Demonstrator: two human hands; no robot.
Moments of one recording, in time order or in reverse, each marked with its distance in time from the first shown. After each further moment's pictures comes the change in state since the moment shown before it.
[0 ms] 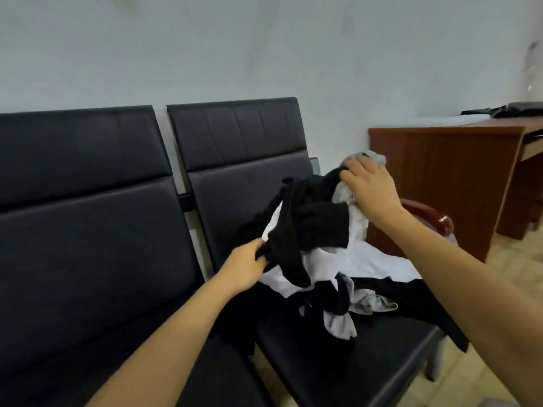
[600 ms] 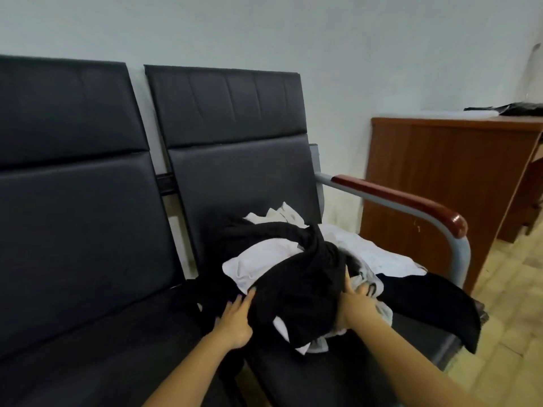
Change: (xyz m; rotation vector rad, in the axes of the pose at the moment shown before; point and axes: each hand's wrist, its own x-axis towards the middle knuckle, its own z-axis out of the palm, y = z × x) left_hand 0.034 -0.150 0.119 0.166 -0.312 -0.243; right_hand -0.158 -0.089 0.127 0.152 -1.280 0.497
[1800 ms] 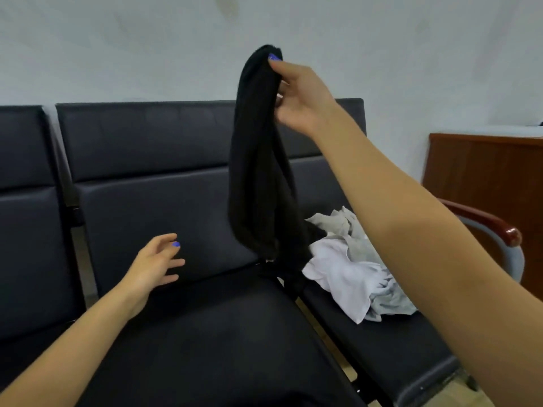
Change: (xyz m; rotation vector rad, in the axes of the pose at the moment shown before) left_hand -0.300 -0.066 -0.210 -0.829 0.672 -0.174; right_hand -0.302 -0.218 -0.321 1.897 -0.308 -1.055
